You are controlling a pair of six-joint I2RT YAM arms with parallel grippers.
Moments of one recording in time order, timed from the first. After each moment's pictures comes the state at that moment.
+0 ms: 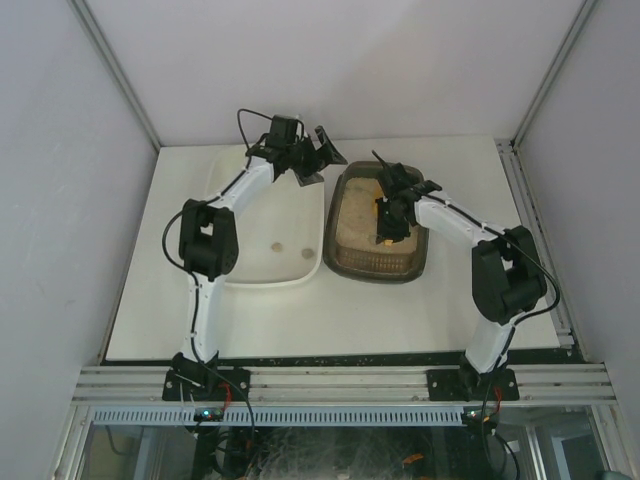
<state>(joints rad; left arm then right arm) -0.36 2.28 2.03 -0.42 0.39 -0.80 0.44 1.77 1.35 -0.75 -0.01 0.47</state>
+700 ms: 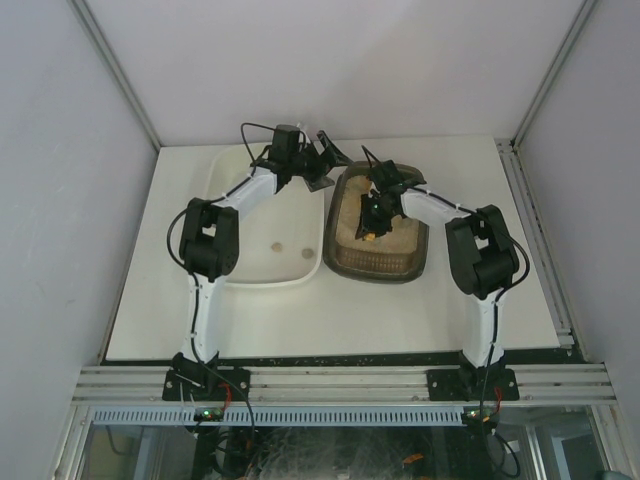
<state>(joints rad) -0.37 2.28 1.88 -0.14 0.49 -0.97 0.42 2.02 1.49 -0.61 -0.23 0.44</state>
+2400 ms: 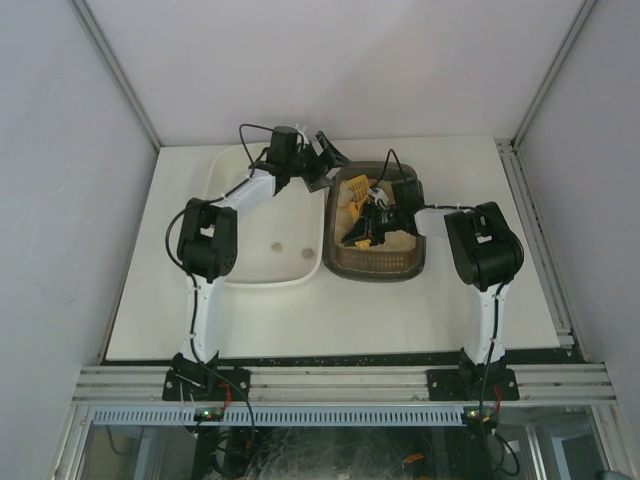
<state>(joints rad) -0.37 2.26 1.83 -0.09 0.50 -0.97 0.31 2.08 1.19 0.03 -0.97 0.69</state>
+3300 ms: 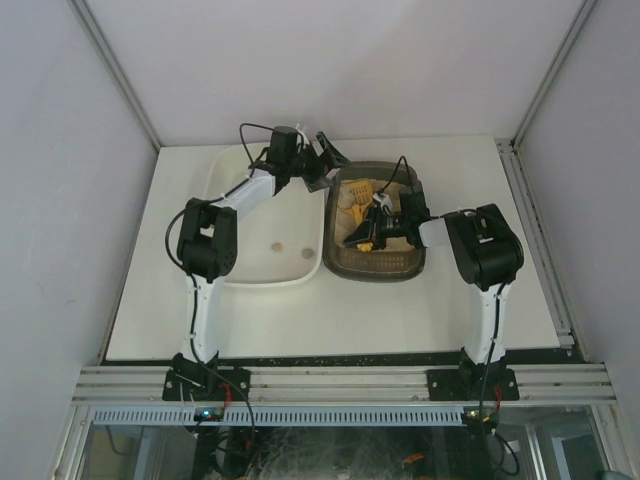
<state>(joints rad) -0.37 2.26 1.83 -0.10 0.51 -0.95 0.27 2.08 1.05 0.35 -1.04 0.90</state>
